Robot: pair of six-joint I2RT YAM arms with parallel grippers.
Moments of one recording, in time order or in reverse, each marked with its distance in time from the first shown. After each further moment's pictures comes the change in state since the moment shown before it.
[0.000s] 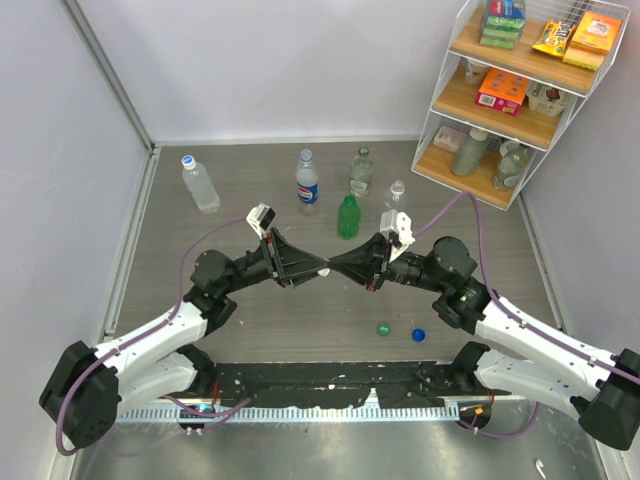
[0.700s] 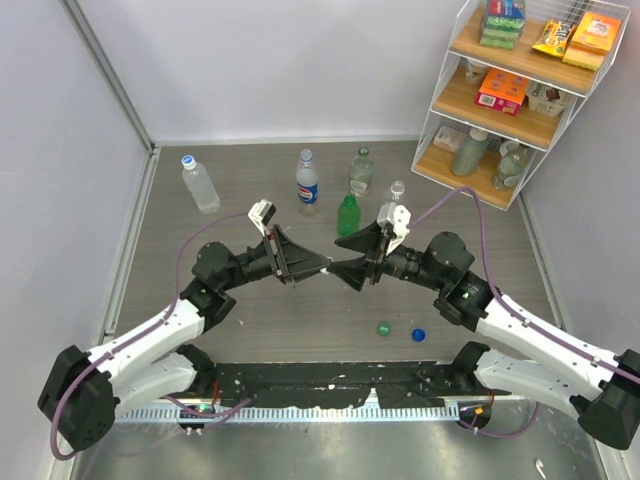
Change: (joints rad) left arm -0.003 -0.013 0.053 -0.127 0.000 0.098; right arm -0.001 0.012 0.049 -0.106 0.091 -0.021
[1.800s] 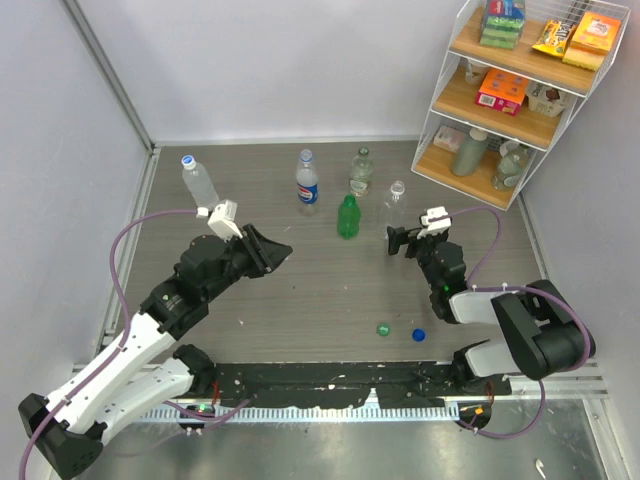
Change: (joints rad) left arm 0.000 -0.235 0.234 -0.993 -0.638 0.649; right arm -0.461 0.468 -0.426 0.726 0.561 -0.107
